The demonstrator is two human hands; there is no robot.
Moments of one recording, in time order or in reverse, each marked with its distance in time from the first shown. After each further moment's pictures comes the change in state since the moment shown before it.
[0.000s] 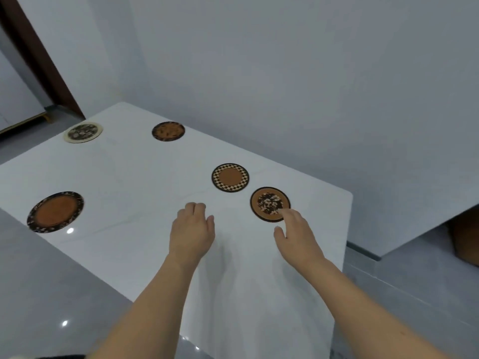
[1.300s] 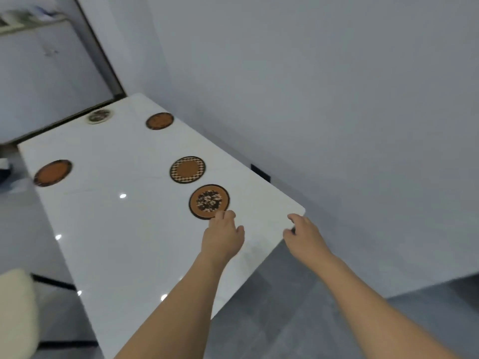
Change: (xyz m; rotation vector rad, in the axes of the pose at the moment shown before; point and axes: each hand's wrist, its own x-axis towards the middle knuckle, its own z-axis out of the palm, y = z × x) left_hand 0.003 0.387 0.153 -0.082 -0.190 -0.371; right_hand 0.094 0.321 -0.198 0.096 -0.352 -0.046
